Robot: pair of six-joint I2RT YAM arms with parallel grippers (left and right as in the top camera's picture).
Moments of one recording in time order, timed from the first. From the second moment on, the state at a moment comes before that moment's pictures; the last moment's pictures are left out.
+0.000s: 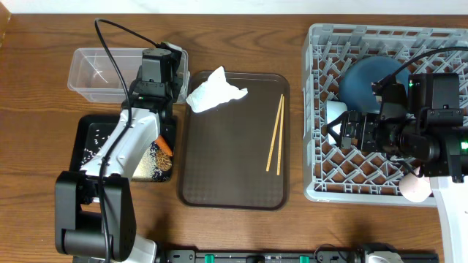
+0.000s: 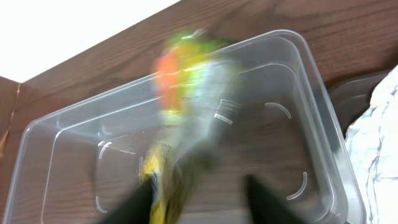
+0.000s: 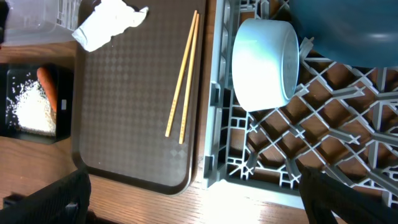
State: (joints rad) left arm -0.13 1.68 1.09 -0.14 -0.30 0.30; right arm 0.05 1.21 1.41 -1.28 -0.31 0.18
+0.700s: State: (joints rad) left arm -0.26 1.57 1.09 -0.29 -0.23 0.25; right arm 0.05 1.21 1.41 -1.30 -0.31 0.18
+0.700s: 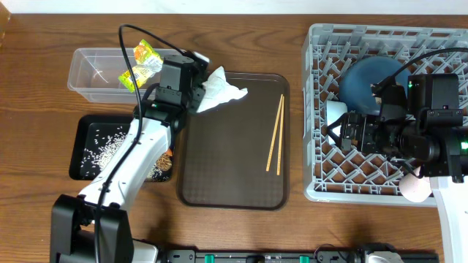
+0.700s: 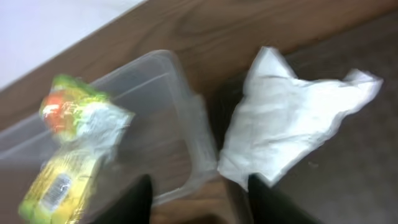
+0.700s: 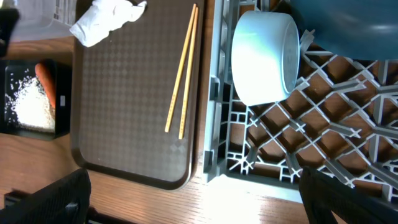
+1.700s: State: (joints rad) left arm 0.08 1.72 1.09 -0.08 0.10 -0.07; right arm 0.05 1.21 1.41 -1.32 -0.31 0.18
